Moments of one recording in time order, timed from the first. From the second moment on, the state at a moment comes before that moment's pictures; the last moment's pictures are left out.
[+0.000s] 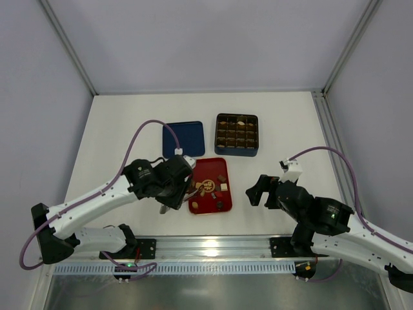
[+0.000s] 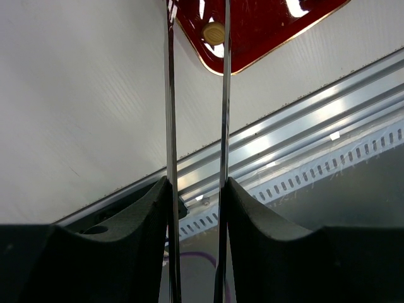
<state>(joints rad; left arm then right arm) -1.02 1.17 1.17 -1.20 -0.12 -0.53 1.06 0.55 0.66 -0.78 0.49 0.88</state>
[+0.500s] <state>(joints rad) -1.05 1.17 1.17 -1.23 -0.12 -0.55 1.06 0.55 0.66 -0.78 0.49 0.88</state>
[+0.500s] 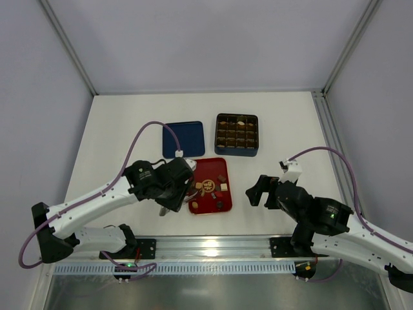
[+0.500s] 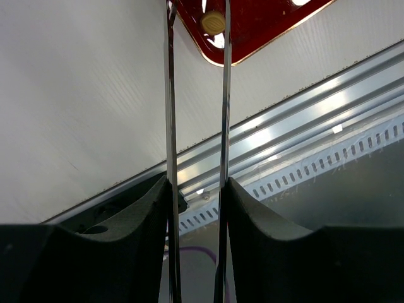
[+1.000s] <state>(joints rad) -1.07 1.17 1.17 -1.25 -0.12 -0.56 1.06 0.55 0.64 -0.78 0.49 0.89</state>
